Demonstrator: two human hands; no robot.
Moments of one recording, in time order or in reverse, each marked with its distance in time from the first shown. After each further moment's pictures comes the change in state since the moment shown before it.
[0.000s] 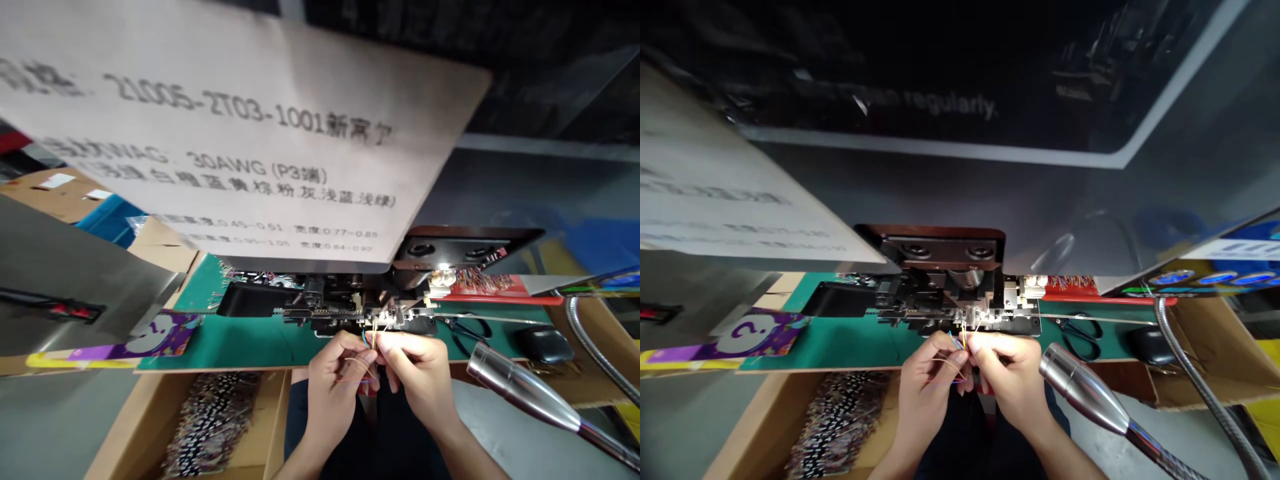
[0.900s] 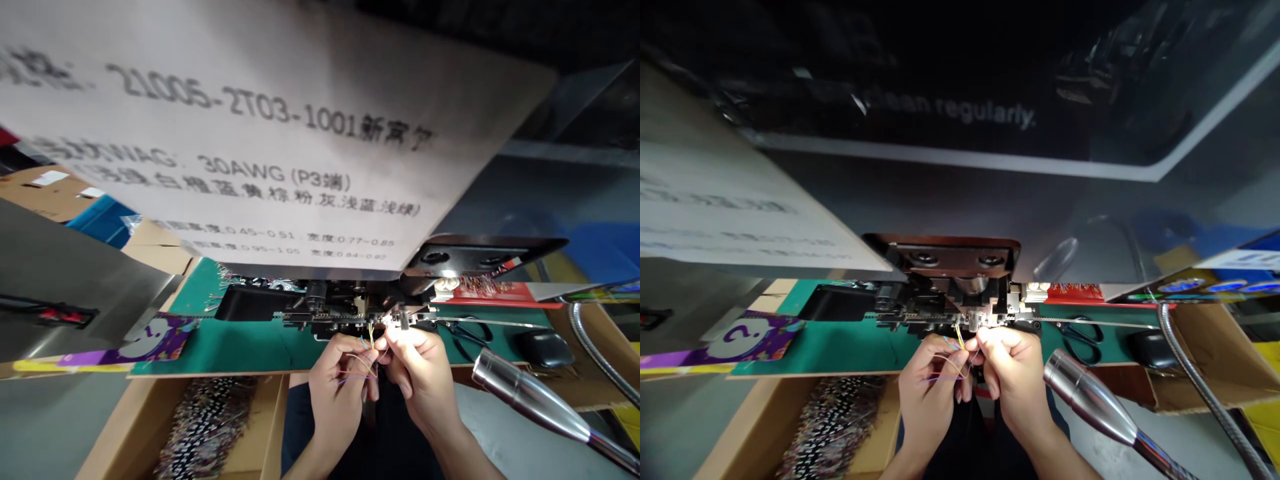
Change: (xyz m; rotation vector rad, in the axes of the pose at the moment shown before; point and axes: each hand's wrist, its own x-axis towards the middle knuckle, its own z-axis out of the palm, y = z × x) left_hand 0.002 -0.004 0.015 -0.064 0.117 0.140; right_hand 0.009 0.009 0.008 0.277 0.099 0.162
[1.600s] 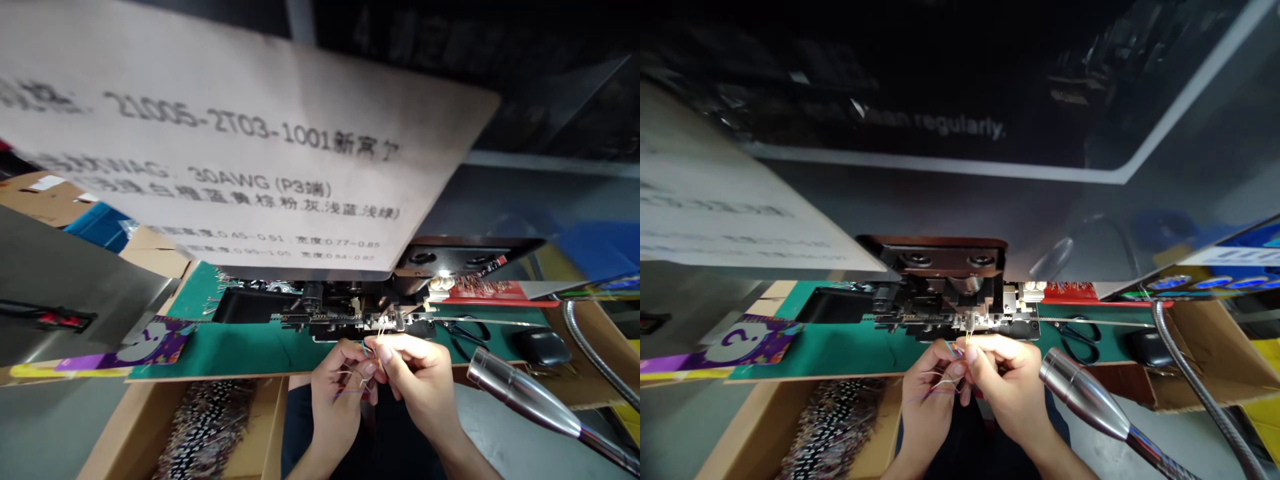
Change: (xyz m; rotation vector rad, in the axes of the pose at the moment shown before) left_hand -0.004 -0.003 -0.004 -0.114 -0.107 -0.033; right_hand -0.015 -0.016 0.003 -0.199 -0.053 -0.151
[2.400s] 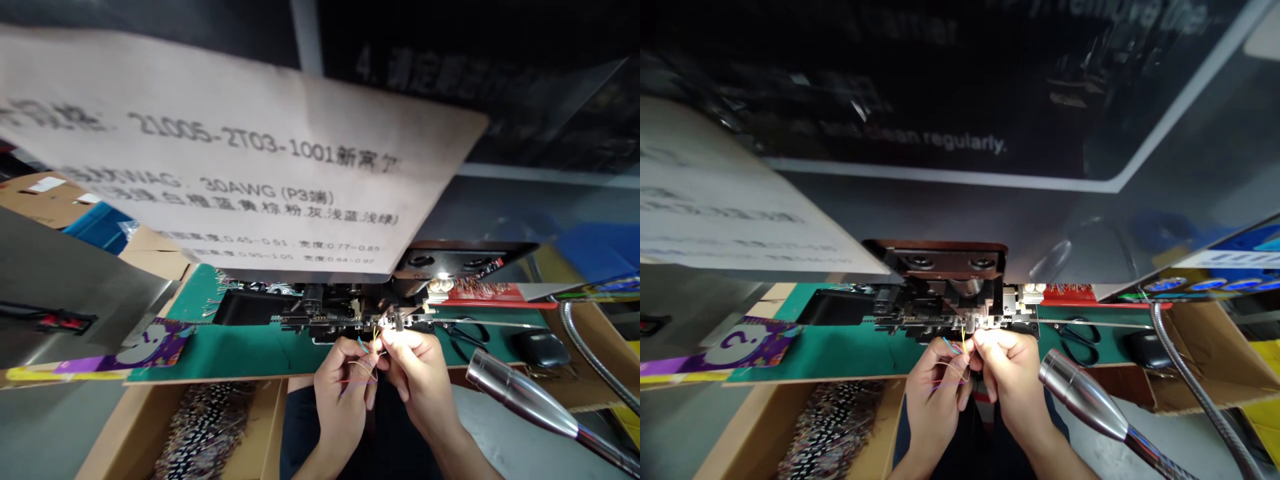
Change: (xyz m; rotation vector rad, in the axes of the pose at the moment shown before) left_hand -0.004 -0.011 0.004 0.106 0.119 -0.090; right_hand 0.010 0.018 -0.005 0.133 0.002 0.118
